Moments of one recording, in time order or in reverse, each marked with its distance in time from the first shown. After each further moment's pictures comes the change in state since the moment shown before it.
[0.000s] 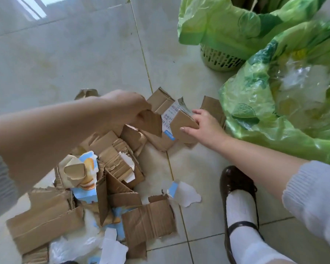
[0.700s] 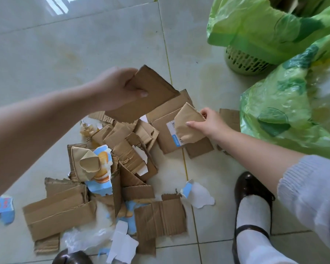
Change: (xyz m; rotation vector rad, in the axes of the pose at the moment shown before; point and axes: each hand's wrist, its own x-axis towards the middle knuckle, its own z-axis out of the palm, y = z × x) left_hand -0.063 -0.045 -0.001 -0.770 0.419 -0.280; right_hand 0.026 -0.029 0.023 0.262 -0.012 0.179
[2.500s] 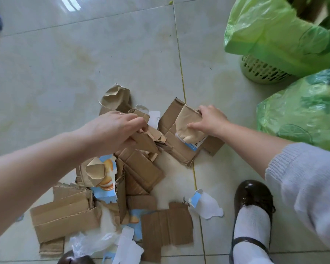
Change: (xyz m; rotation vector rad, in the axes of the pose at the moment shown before) left_hand -0.056 -0.038 0.017 0.554 -0.137 0.397; right_hand 0.046 -0.029 0.014 -0.623 -0.056 -0.120
